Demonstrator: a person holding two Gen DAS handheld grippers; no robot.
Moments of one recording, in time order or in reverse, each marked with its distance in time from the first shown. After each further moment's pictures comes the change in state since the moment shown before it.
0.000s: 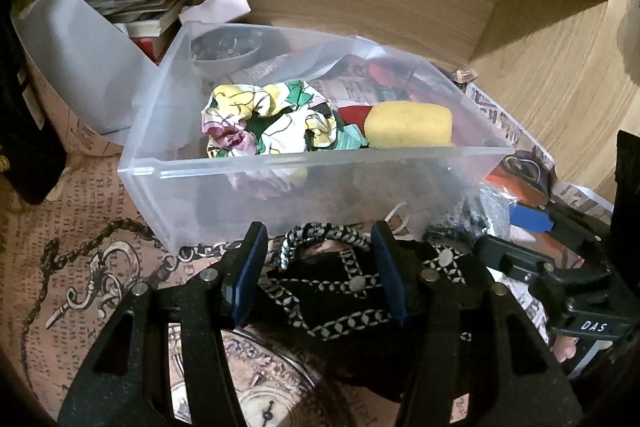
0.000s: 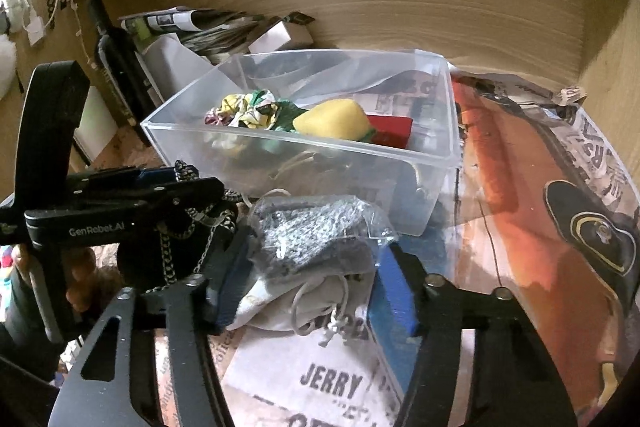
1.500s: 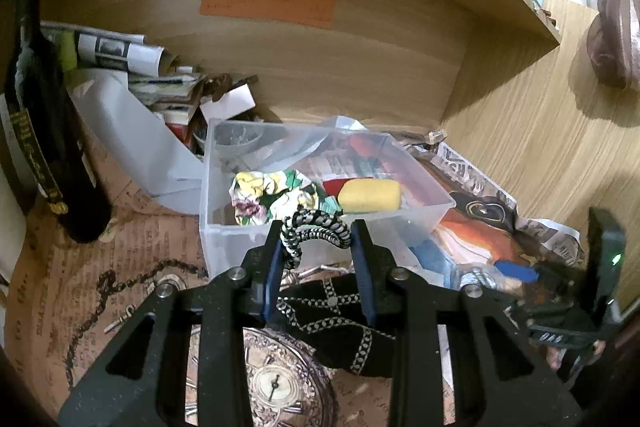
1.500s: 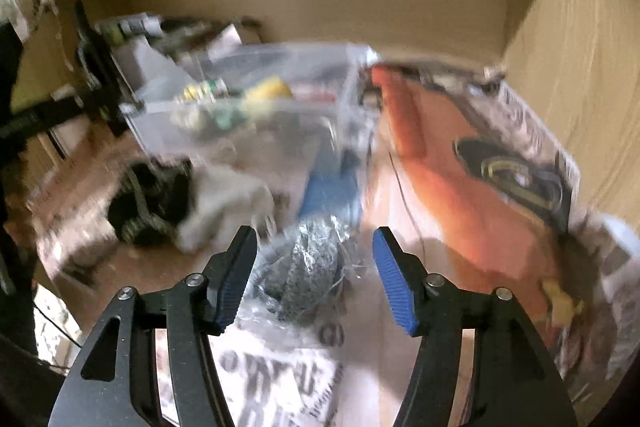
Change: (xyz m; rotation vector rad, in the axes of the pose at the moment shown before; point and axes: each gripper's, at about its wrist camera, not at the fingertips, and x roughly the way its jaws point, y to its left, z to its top) left arm -0.086 -0.007 0.003 0.017 -0.221 -0.018; right arm -0.053 -0.020 -0.042 0.051 0.023 -0.180
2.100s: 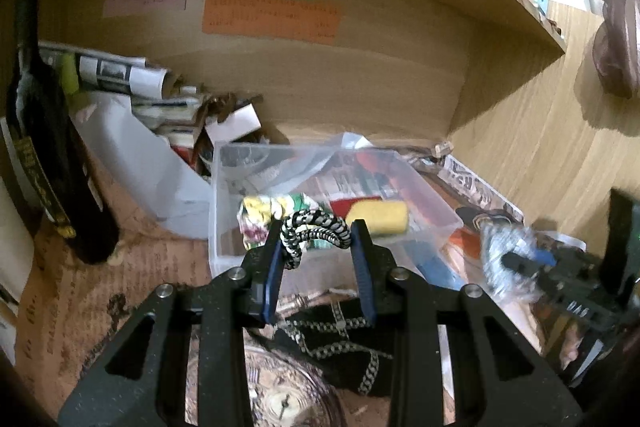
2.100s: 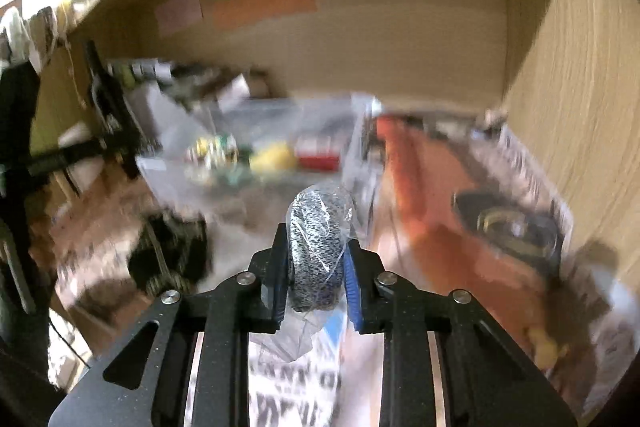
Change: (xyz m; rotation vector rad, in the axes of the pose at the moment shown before) left arm 0.000 0.000 0.021 0.020 -0.048 0.028; right arm -0.032 0.002 0.041 -0.005 -0.187 0.042
